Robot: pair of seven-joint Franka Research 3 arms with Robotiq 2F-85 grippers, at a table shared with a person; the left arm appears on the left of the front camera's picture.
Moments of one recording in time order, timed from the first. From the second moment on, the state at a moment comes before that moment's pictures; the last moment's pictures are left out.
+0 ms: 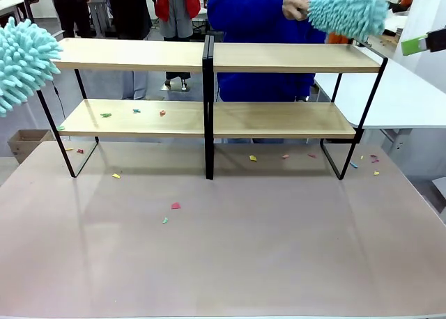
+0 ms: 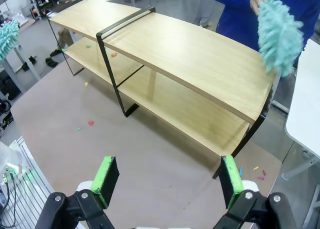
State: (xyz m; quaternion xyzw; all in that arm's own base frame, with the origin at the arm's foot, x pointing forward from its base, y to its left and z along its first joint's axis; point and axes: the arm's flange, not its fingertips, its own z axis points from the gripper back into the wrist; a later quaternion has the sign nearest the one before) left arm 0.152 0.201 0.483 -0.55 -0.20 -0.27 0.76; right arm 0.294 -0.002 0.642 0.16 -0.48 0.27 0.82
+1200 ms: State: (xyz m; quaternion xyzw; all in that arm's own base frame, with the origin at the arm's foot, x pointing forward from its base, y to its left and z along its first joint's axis) left arm 0.168 0.020 0.484 -0.55 0.05 -0.43 0.72; right arm 0.294 -0.002 0.642 0.16 -0.48 0.27 0.82
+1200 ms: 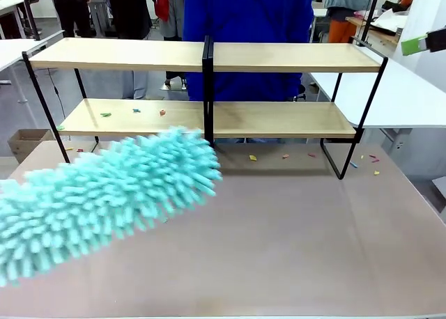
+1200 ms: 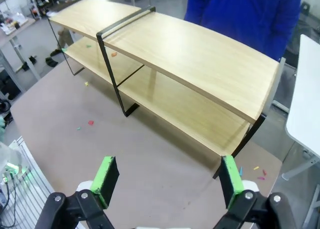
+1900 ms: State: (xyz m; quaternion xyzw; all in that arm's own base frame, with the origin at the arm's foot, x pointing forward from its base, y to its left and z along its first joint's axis) left arm 0.214 -0.141 0.450 -0.39 0.15 -0.43 0.80; right arm 0.293 -0.002 0.642 0.16 -0.48 0.27 0.82
